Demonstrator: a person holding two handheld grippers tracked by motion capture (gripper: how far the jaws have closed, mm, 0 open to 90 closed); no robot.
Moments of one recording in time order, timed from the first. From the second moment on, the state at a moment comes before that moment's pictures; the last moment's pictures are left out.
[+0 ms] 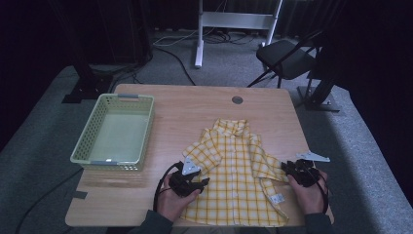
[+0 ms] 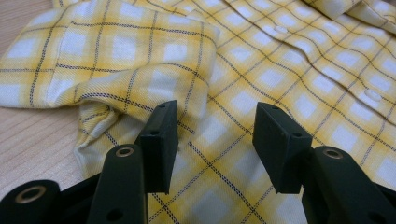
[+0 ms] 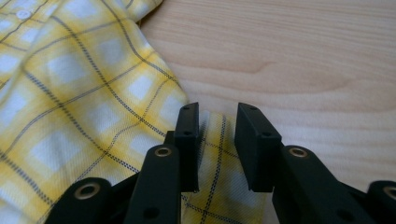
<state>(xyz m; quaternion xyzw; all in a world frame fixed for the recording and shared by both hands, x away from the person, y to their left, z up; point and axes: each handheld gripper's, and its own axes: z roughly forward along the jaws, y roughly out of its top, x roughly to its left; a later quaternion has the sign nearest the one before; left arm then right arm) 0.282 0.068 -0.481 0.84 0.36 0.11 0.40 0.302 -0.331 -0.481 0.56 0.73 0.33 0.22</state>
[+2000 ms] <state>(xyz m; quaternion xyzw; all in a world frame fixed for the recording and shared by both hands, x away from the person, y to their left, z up) 0.280 0.067 -0.483 0.83 0.36 0.12 0.40 0.281 -0.336 -0.467 0.53 0.74 0.33 0.23</state>
